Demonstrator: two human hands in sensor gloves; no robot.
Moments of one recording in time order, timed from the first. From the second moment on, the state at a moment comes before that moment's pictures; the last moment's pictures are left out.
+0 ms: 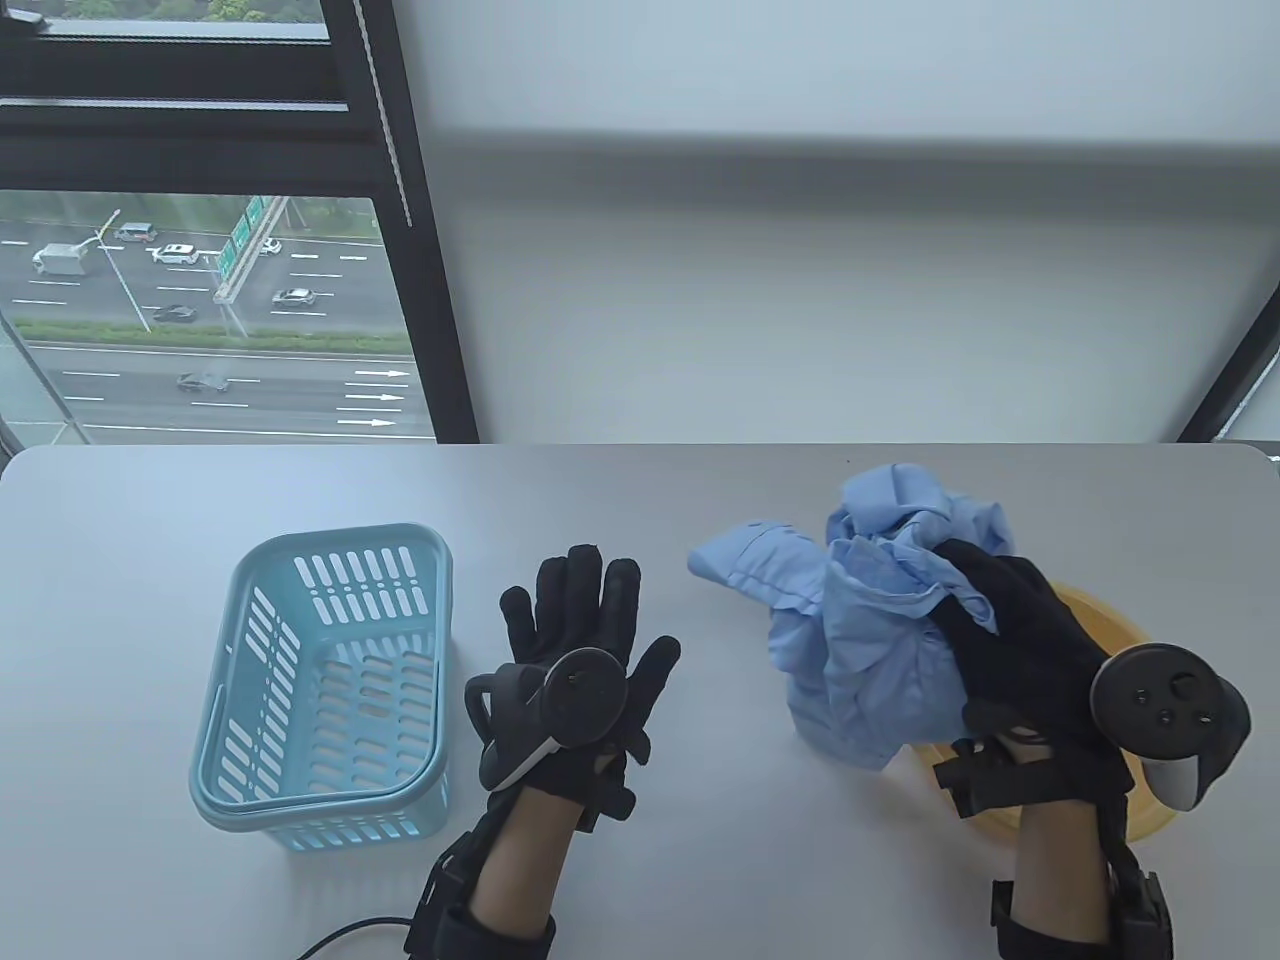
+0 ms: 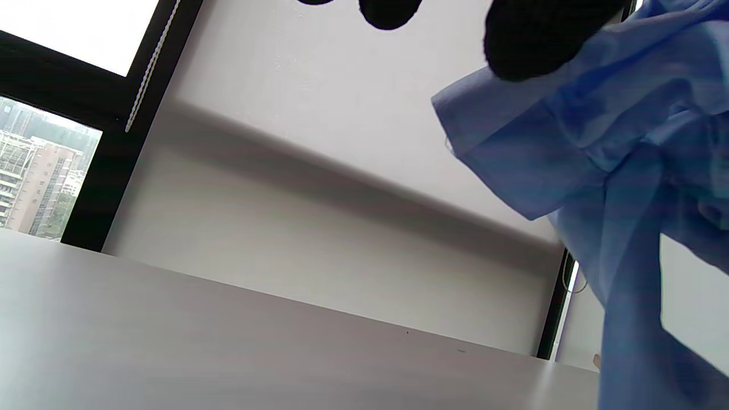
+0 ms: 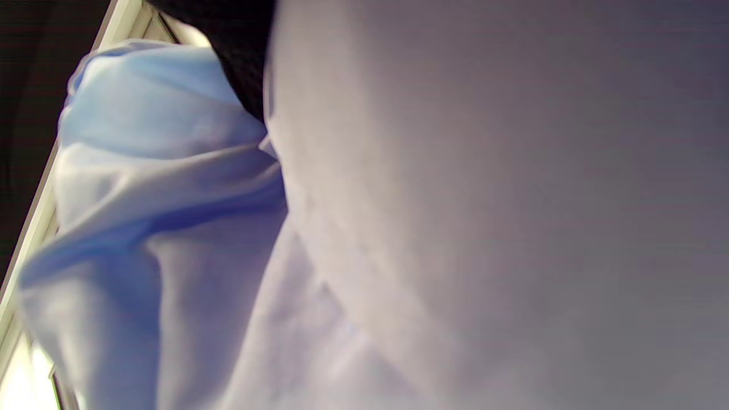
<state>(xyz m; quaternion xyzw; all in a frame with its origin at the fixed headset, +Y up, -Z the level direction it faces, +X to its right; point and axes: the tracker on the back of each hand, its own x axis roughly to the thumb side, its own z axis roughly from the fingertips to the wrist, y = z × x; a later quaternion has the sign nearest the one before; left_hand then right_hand) -0.107 -0.628 -0.339 0.15 -0.14 0.20 0.96 0.250 -0.561 -0.307 0.12 -0.23 0.88 0.40</state>
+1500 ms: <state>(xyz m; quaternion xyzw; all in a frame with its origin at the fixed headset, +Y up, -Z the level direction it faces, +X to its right) -0.101 -0.573 -0.283 0.24 -0.34 0.54 0.73 0.148 -0.583 -0.304 0.23 -0.21 0.85 0.43</state>
